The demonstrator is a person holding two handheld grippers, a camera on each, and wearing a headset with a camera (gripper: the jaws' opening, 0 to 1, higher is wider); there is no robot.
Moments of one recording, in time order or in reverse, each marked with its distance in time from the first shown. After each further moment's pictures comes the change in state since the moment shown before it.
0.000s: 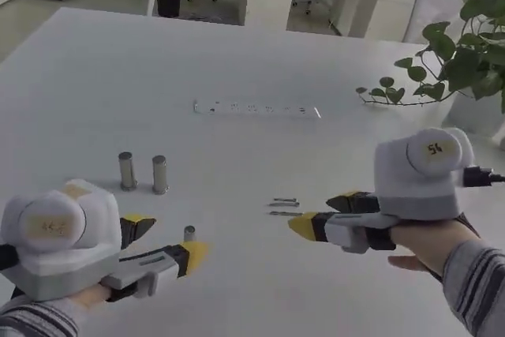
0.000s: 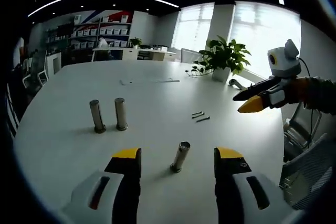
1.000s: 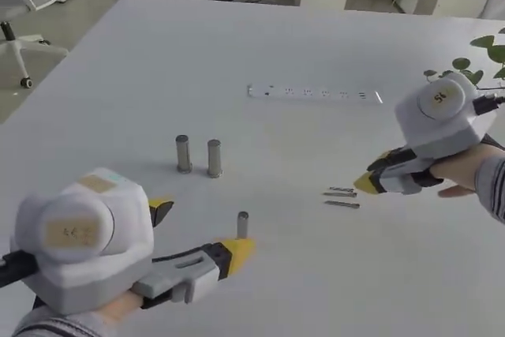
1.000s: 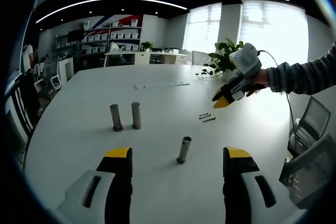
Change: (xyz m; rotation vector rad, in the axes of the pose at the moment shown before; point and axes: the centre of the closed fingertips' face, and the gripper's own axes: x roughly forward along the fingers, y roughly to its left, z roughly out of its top) left arm -0.038 -0.001 0.004 0.024 -0.014 0.119; right arm 0.072 -0.056 0.003 -0.350 0.220 0.081
